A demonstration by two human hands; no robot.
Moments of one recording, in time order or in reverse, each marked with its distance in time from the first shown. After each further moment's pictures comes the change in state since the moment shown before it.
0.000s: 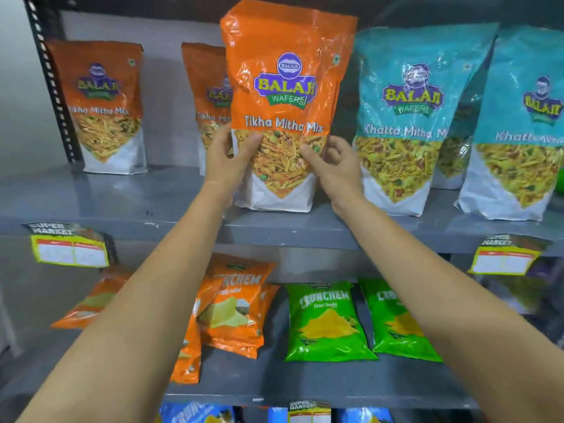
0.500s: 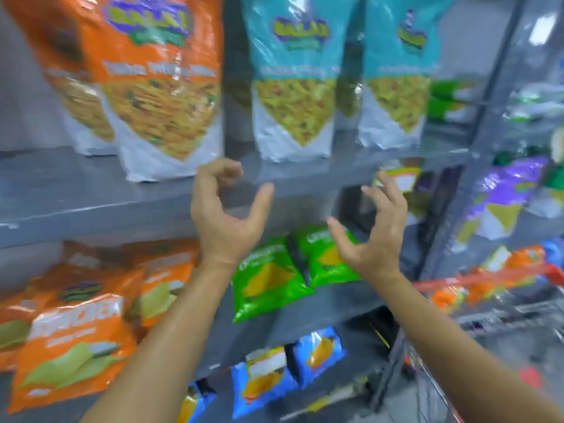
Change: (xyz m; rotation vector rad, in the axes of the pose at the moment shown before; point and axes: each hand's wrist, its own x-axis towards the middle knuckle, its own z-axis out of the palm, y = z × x) left_hand -0.159 -0.014 0.085 0.031 0.006 0.516; right_hand -0.185 0.018 -0.168 -0.919 0.403 -0.541
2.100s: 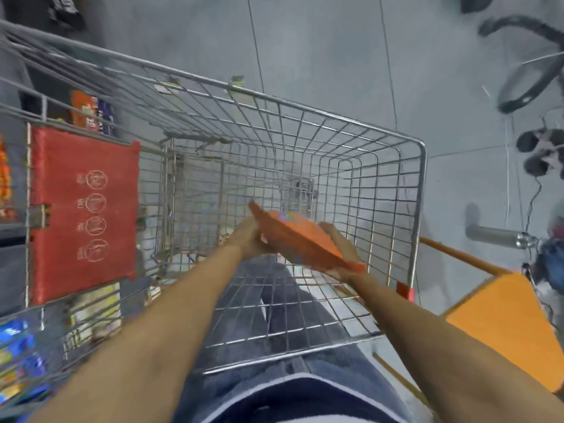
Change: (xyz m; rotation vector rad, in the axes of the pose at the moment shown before) left_hand -0.711 0.251 0.332 -0.413 -2.746 -0.323; right_hand -0.509 0.083 -0.558 -0.602 -0.482 1.844
